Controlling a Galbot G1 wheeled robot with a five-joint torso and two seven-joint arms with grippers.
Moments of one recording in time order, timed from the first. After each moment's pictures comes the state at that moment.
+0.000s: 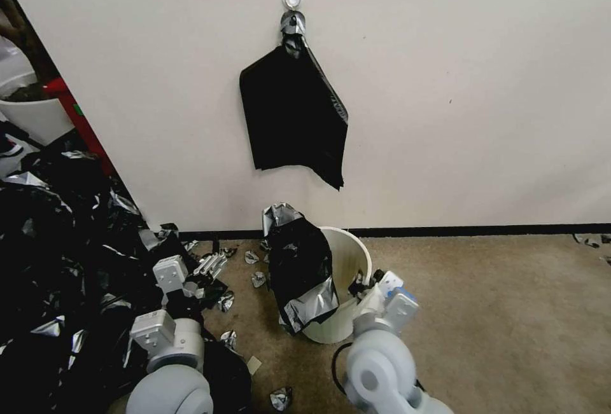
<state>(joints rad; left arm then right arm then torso) 1.64 -1.25 -0.37 -2.30 -0.36 0.13 -0.59 -1.38 1.28 -0.01 2.21 0.65 -0.18 0.82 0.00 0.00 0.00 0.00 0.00</state>
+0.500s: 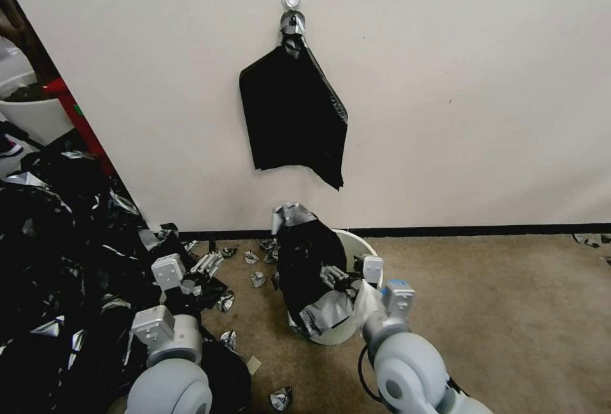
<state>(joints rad) 1.59 -1.25 -0.39 -2.24 -0.38 0.13 -0.59 -1.28 1.24 -0.01 2.02 0.65 -0.39 0.54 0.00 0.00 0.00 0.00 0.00</state>
